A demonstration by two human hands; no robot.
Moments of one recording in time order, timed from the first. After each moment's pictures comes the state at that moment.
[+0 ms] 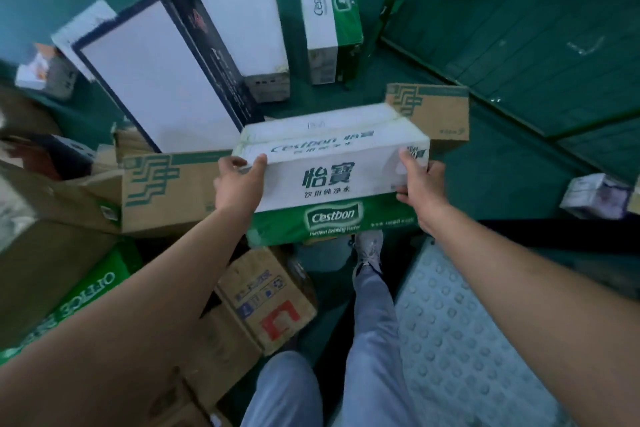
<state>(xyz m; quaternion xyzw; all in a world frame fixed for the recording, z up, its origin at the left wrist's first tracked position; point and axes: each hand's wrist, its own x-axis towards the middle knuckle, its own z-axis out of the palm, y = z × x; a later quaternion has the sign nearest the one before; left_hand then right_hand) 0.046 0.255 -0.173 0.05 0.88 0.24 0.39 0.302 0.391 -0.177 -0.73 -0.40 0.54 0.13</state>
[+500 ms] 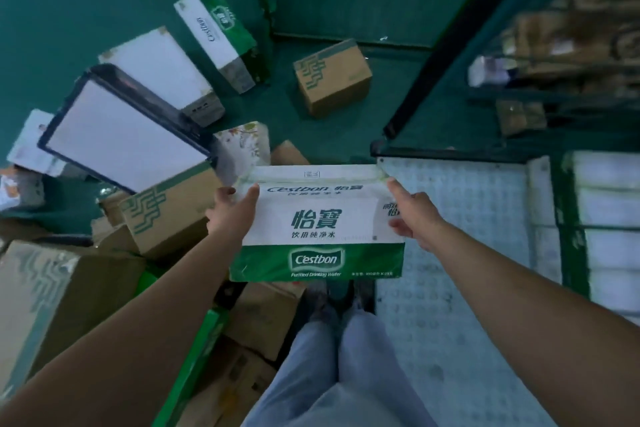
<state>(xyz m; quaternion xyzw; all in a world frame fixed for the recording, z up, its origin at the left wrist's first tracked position) 0.112 0.128 -0.035 0.21 0.87 0.10 0.44 0.434 0.142 -0.038 -0.80 -0.22 0.56 0.09</state>
